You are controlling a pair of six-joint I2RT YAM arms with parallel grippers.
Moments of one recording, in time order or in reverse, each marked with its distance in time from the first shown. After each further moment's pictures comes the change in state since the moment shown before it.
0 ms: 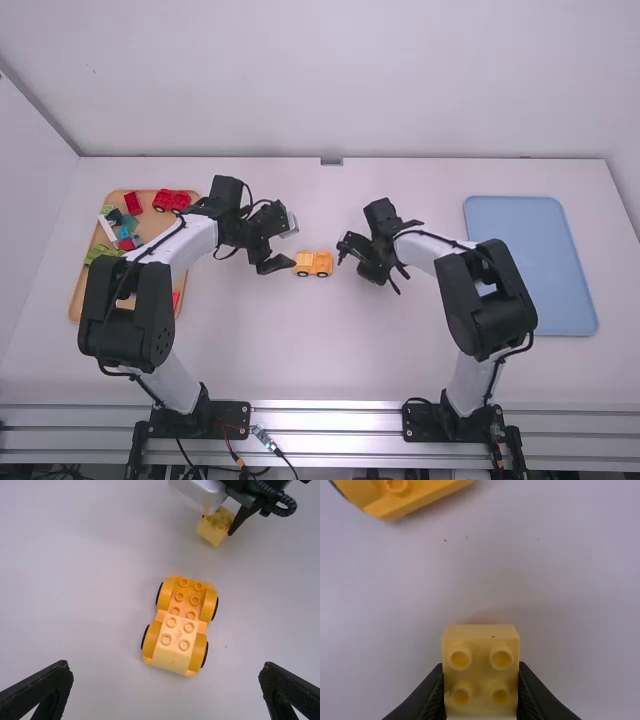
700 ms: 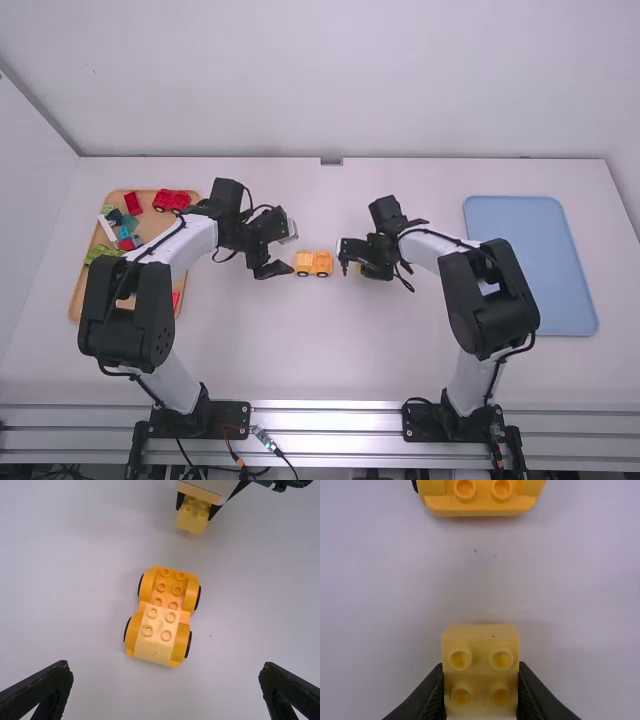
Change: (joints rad) left arm 0.000 0.000 0.000 -0.068 0.000 0.070; right arm -0.027 0.000 0.000 0.032 -0.078 -0.362
